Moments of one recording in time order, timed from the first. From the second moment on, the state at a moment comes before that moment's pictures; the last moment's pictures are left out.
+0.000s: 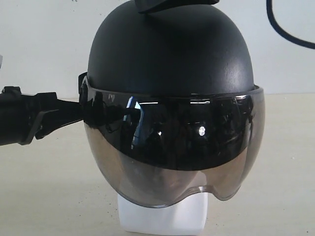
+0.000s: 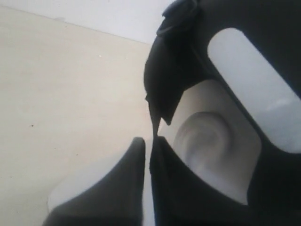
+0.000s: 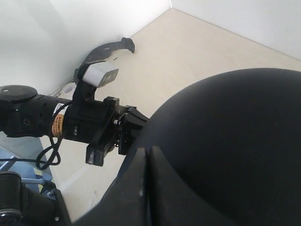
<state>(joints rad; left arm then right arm) -0.04 1.26 -0.59 1.30 -0.61 -1.69 0.51 1.37 -1.49 0.72 0.96 -0.46</state>
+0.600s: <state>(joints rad) -0.03 1.38 -0.69 1.27 -0.64 -1.62 0.51 1.38 -1.49 0.73 0.96 -0.47</state>
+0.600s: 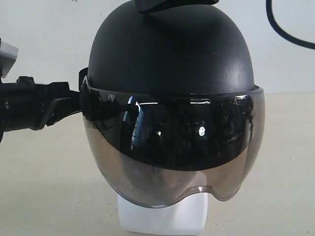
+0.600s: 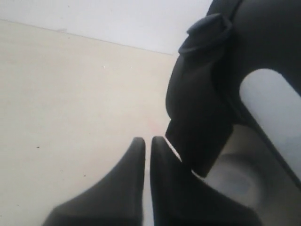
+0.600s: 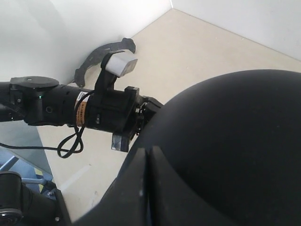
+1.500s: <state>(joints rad) 0.08 1.18 -0.70 1.74 -0.81 -2.09 0.51 1.38 -1.49 0.73 0.96 -0.48</state>
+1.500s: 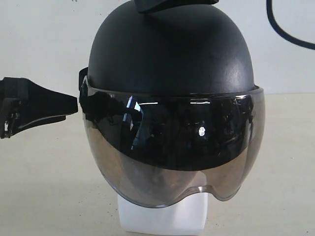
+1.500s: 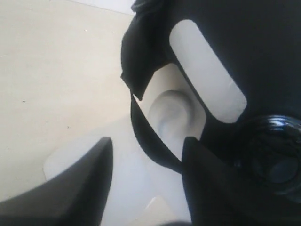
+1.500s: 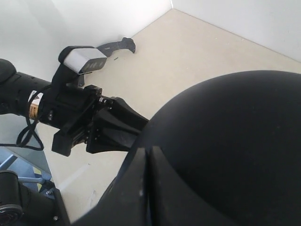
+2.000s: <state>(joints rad) 0.08 1.31 -0.70 1.57 -0.85 -1.99 0.51 1.38 -1.49 0.73 0.96 -0.48</state>
